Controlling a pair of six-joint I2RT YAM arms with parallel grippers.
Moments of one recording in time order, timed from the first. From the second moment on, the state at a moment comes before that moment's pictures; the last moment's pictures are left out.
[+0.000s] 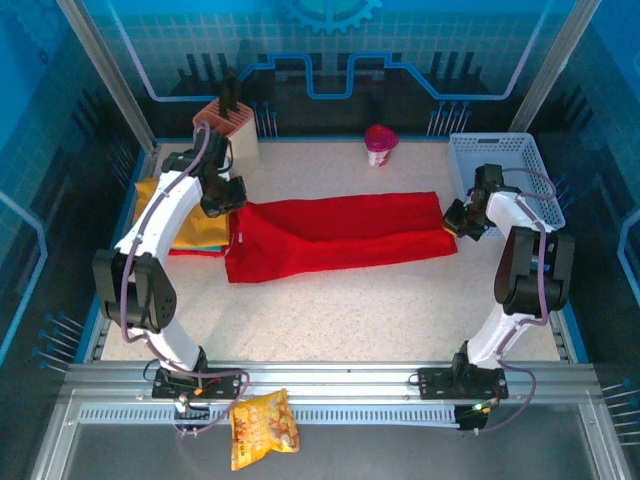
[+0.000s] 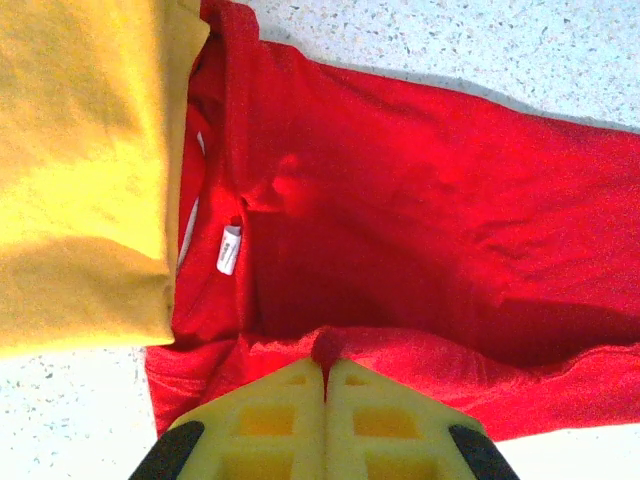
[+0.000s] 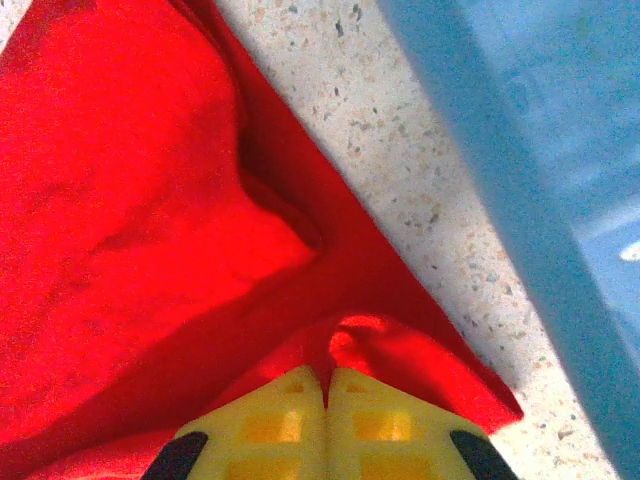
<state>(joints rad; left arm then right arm) -0.09 1.69 1.56 -1.05 0.09 -0.46 -0.17 1.79 1.24 -0.71 -0.22 0.45</state>
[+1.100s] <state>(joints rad) -0.10 1.81 1.49 -0.97 0.18 -0.50 -0.07 1.69 1.23 -0.69 -0.27 0.40</state>
